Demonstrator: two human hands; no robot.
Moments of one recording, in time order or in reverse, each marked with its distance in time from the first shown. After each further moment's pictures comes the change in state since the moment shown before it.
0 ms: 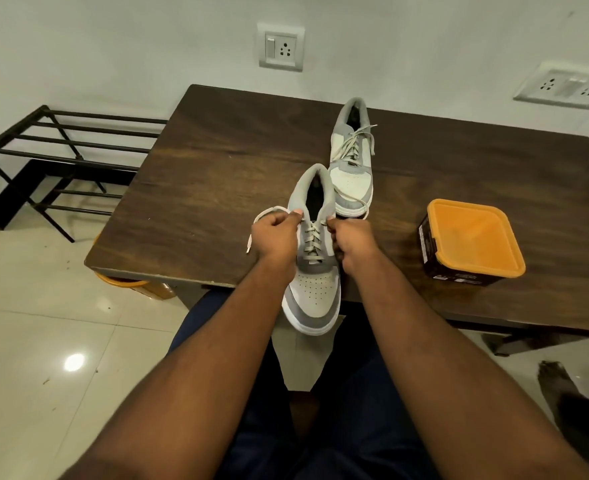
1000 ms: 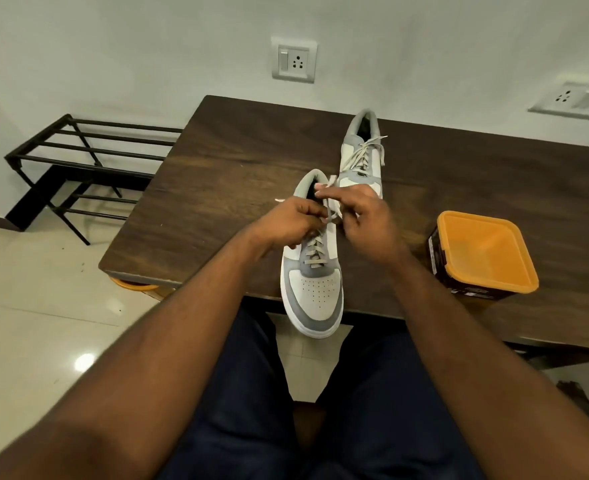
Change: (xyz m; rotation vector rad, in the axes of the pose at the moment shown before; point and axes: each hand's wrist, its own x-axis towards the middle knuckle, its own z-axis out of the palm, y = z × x) left_hand 0.013 0.062 -0.010 0.733 -0.738 0.292; right_hand -0.010 -0.032 -0.028 -0.599 -0.208 -1.232
